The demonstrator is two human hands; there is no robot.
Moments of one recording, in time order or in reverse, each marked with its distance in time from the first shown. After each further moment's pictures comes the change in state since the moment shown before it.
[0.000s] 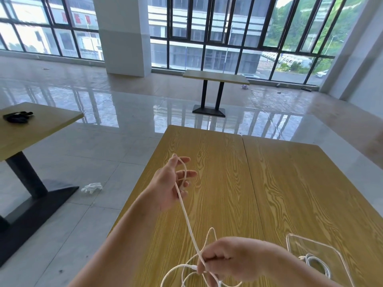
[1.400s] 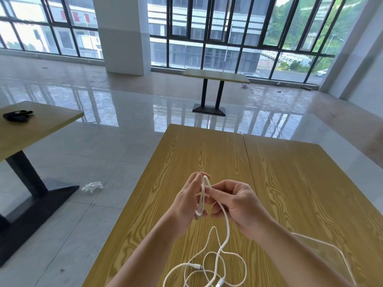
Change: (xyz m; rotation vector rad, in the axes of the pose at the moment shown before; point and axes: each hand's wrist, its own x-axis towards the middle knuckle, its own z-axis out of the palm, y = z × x) left_hand -0.013 -0.055 0.012 0.271 -0.254 0.244; right_hand 0.016 -0.015 -0.033 1.104 0.766 -0.113
